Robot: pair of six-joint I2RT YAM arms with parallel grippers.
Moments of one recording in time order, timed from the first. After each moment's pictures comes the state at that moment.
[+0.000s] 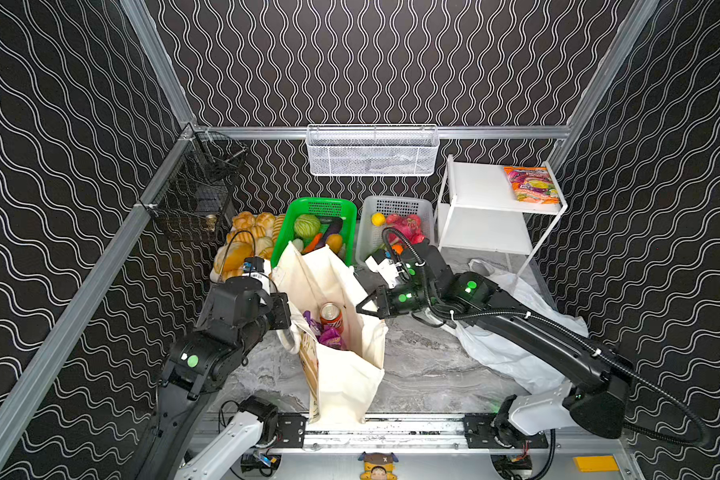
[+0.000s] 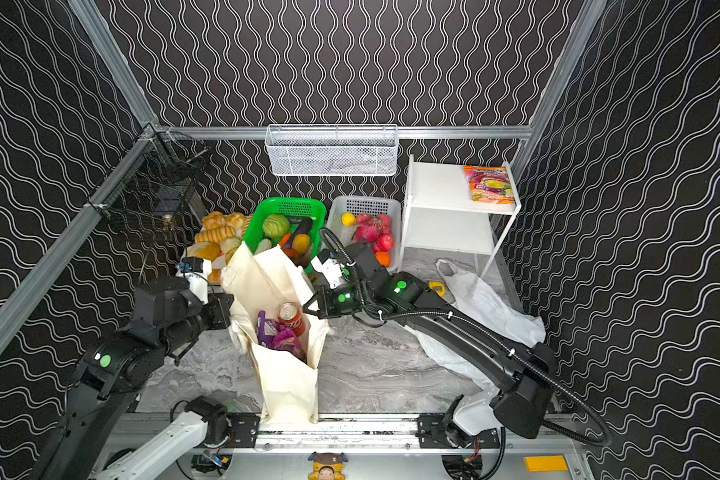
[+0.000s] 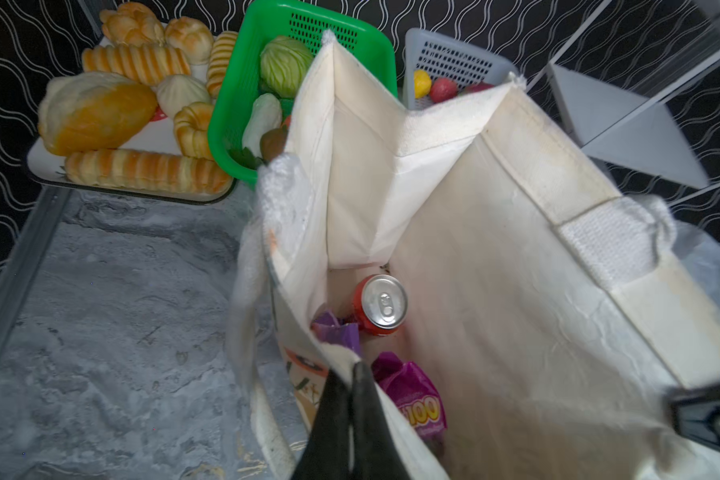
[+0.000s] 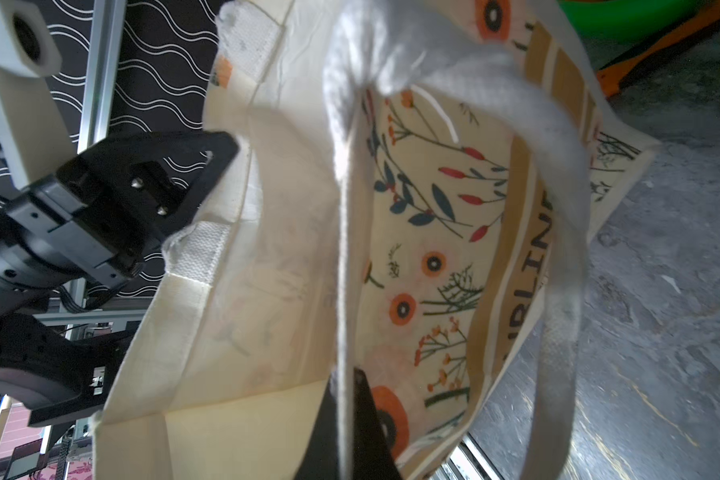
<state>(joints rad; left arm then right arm) -0.39 0.78 1.17 -1.02 -0.14 -0.37 0.91 1.47 1.44 -0.60 -0.51 0.69</state>
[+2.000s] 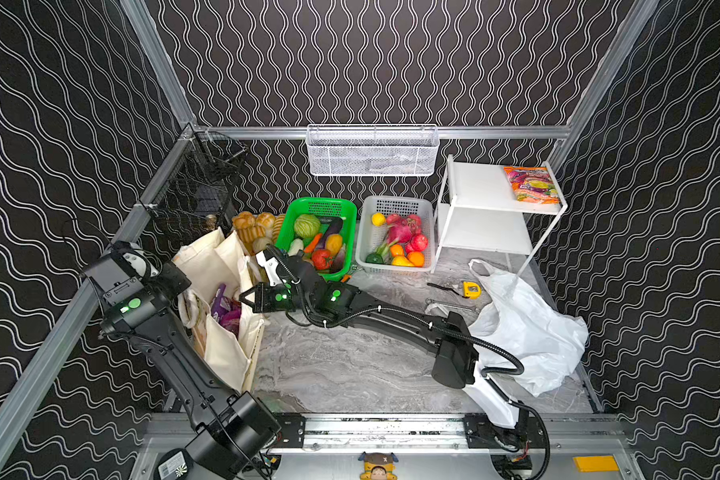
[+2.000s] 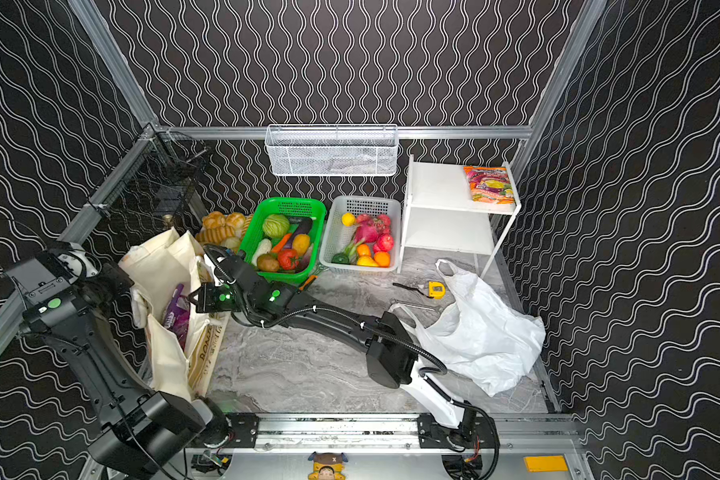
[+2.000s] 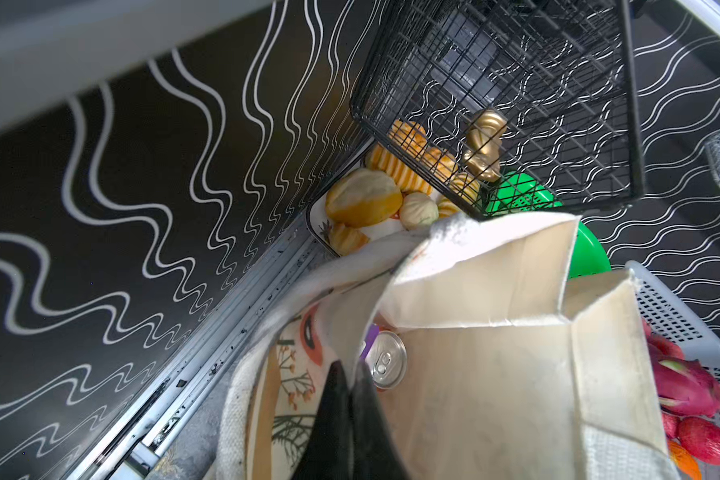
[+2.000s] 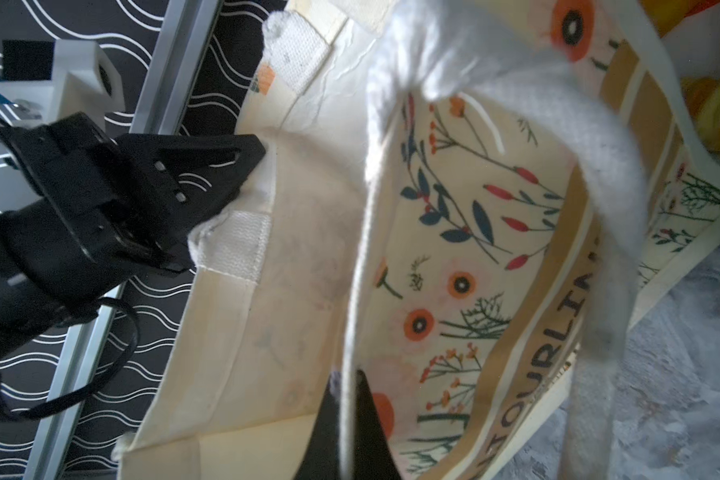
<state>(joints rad) 0.83 1.14 1.33 -0.85 0.39 -0.12 1.19 2.34 2.29 -0.21 -0.24 0.91</state>
